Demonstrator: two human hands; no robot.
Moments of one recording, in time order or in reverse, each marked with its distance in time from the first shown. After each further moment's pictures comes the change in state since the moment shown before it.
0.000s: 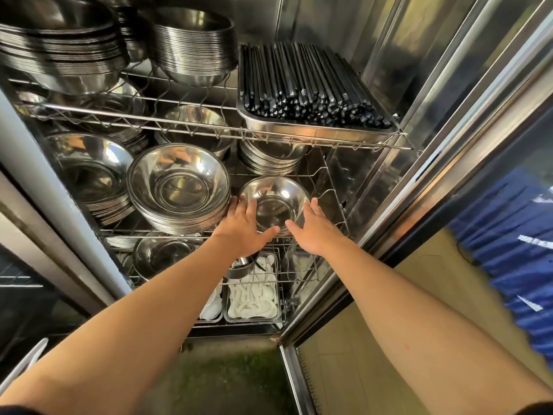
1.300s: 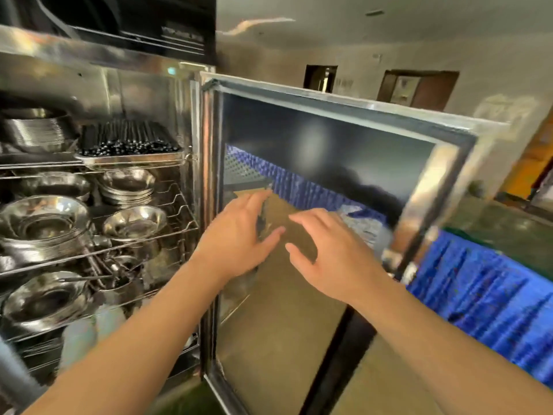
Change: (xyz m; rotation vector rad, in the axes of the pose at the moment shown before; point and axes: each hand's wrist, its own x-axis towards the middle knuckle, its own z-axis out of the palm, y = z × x) left_hand -0.358 0.308 -0.032 -0.219 0.536 0.859; right_hand -0.527 0.157 -0.098 -0.179 0.909 -0.264
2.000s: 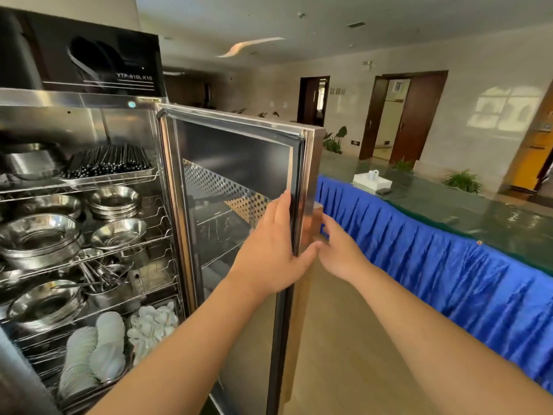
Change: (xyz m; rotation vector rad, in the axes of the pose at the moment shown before) left_hand -0.013 0.226 0.045 -0.166 0.048 0.044; right_hand -0.088 0.127 -0.069 0.538 -0.103 0.599
